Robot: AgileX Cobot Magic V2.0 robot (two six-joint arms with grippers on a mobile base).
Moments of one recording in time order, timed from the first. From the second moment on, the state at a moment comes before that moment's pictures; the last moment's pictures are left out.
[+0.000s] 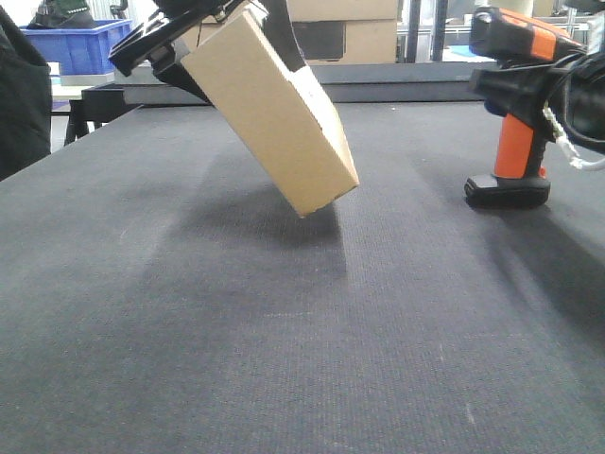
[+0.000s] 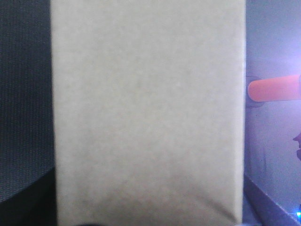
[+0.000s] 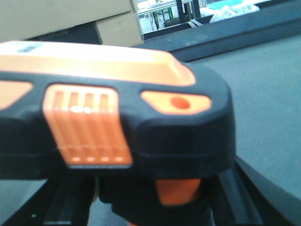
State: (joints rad) left arm -0.42 1.84 -1.63 -0.35 0.84 -0.35; right arm 0.16 1.84 -0.70 0.40 -1.03 0.02
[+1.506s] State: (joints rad) left arm -0.42 1.84 -1.63 -0.35 0.84 -0.35; right arm 0.16 1.84 -0.70 0.40 -1.07 0.01
